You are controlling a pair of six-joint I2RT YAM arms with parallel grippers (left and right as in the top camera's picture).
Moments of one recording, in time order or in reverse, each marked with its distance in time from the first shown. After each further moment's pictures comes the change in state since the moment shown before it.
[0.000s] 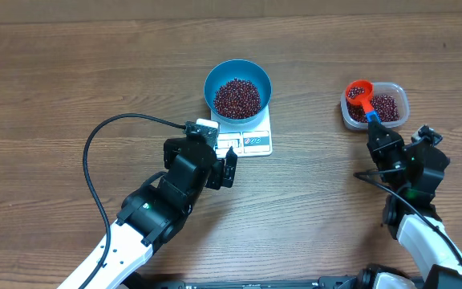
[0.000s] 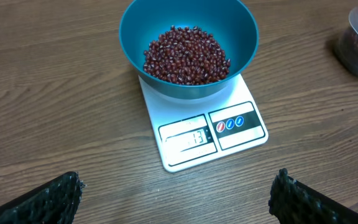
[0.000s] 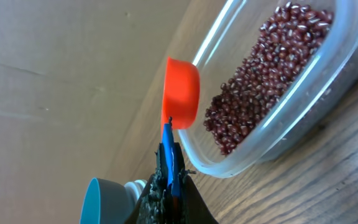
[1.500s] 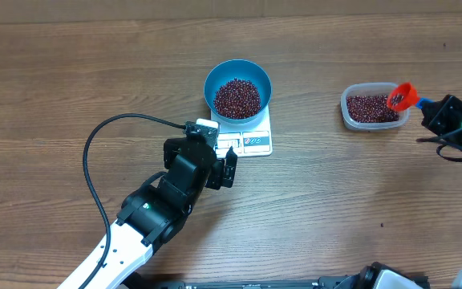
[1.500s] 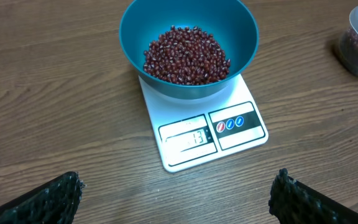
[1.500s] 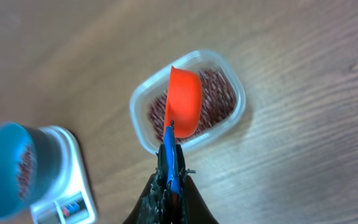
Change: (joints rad) left arm 0.000 0.000 0.000 0.000 0.000 0.000; right arm -0.190 0.086 0.962 -1.452 0.012 -0.824
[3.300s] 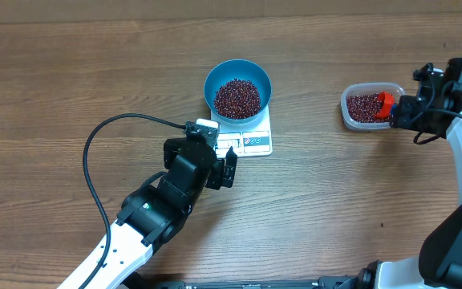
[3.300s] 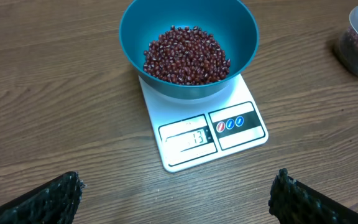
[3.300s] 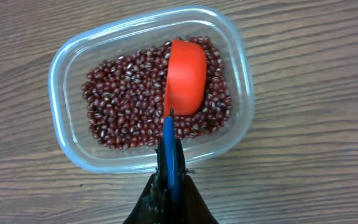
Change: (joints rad) left arm 0.000 0.000 0.000 0.000 0.000 0.000; right arm 0.147 0.301 0.000 0.107 0.179 -0.257
